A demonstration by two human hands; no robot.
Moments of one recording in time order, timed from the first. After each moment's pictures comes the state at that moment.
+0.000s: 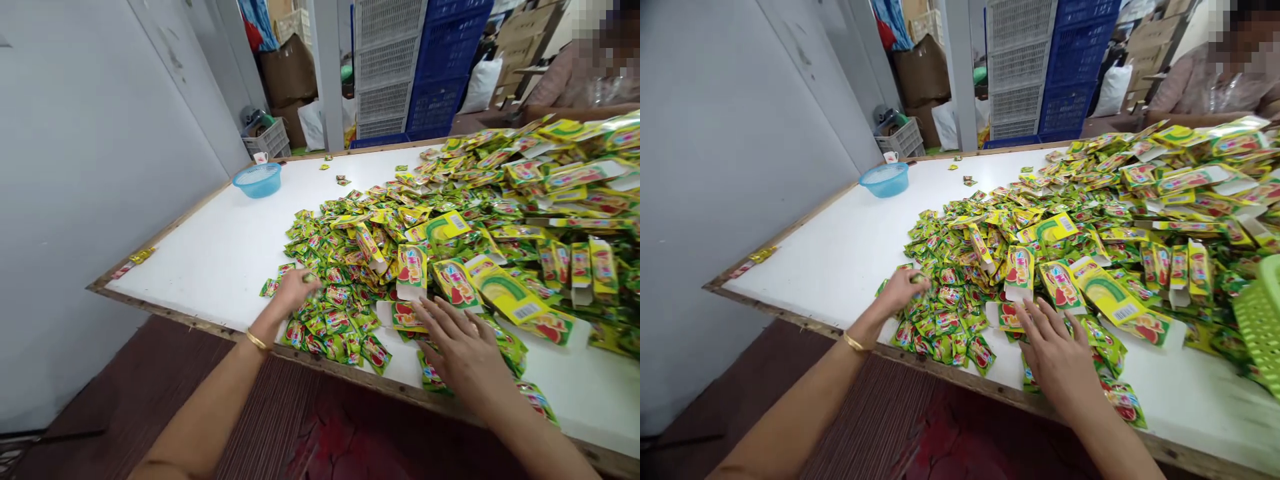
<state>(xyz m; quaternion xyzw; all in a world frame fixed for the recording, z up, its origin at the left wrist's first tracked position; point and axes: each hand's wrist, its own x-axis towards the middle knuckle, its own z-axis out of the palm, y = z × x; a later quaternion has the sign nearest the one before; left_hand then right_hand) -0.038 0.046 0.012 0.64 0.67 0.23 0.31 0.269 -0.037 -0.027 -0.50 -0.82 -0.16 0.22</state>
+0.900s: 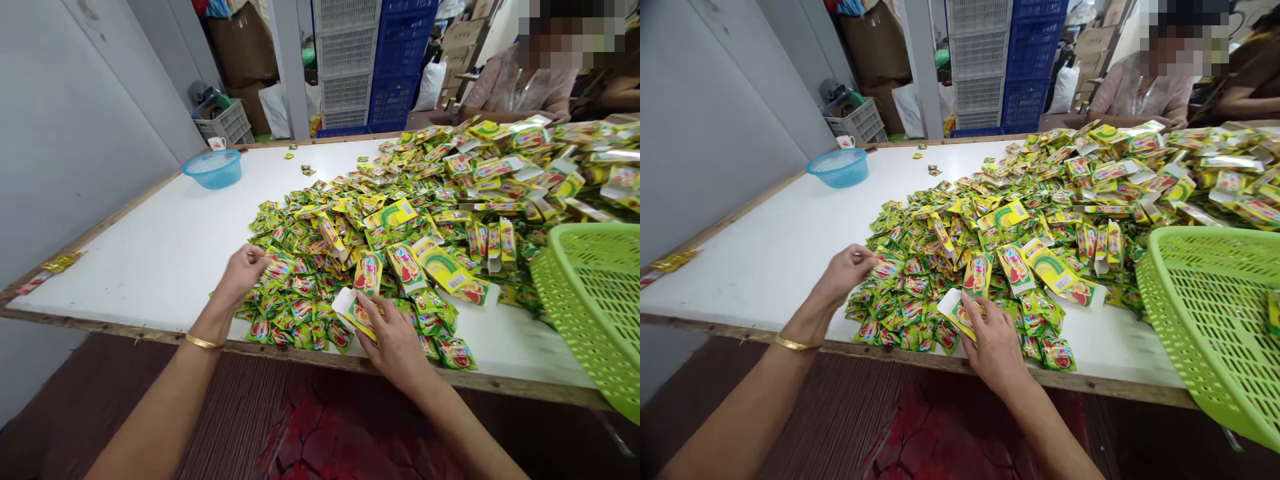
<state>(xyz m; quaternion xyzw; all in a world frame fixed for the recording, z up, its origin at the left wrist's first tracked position) -0.042 0.048 0.042 0.55 0.66 0.41 0.32 0.235 -0.063 -0.027 -0.56 -0.80 -0.03 0.23</state>
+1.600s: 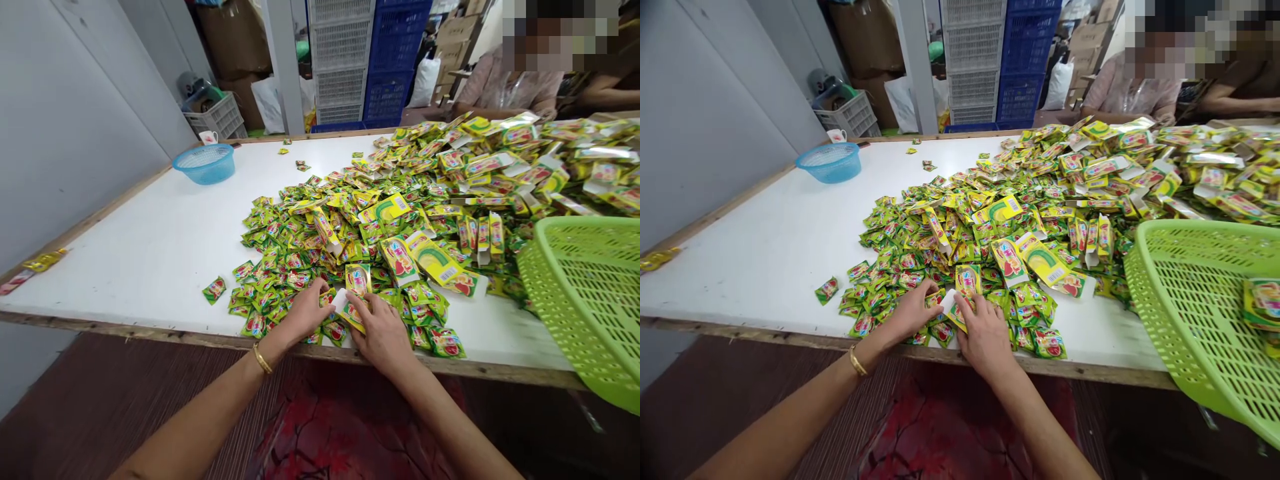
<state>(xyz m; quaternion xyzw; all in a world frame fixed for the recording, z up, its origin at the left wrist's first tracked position) 0.059 -0.002 -0.017 0.72 0.59 0.19 0.31 0.228 -0.061 -0.039 -0.59 -0.79 -0.04 0.16</state>
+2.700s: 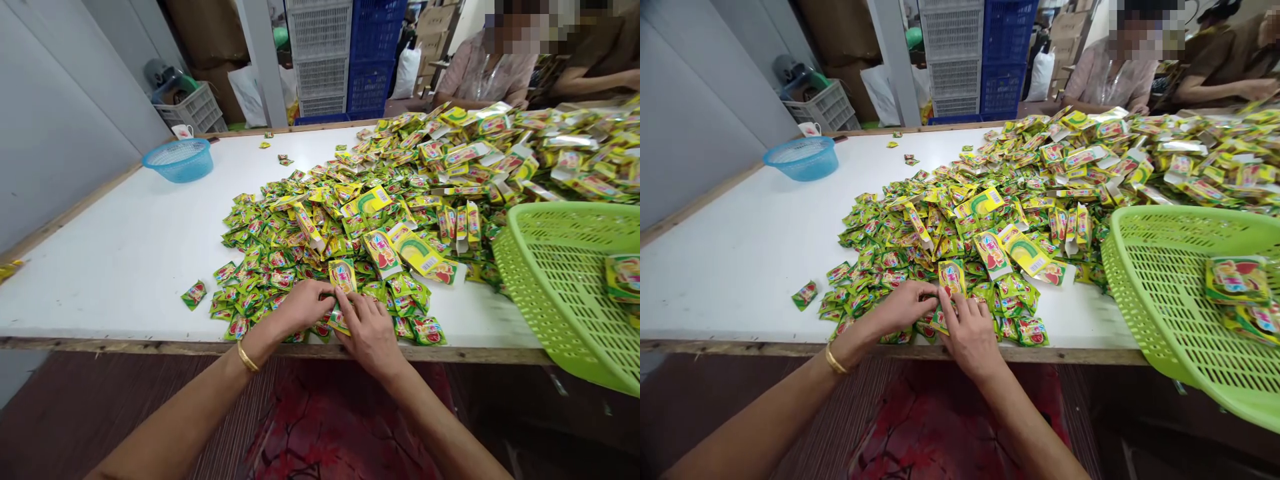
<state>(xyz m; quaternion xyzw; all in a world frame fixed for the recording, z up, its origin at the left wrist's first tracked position) 0.080 0.006 0.020 0.78 0.43 0.18 0.42 0.230 -0.069 -0.038 -0.54 -0.80 -0.12 0.22</state>
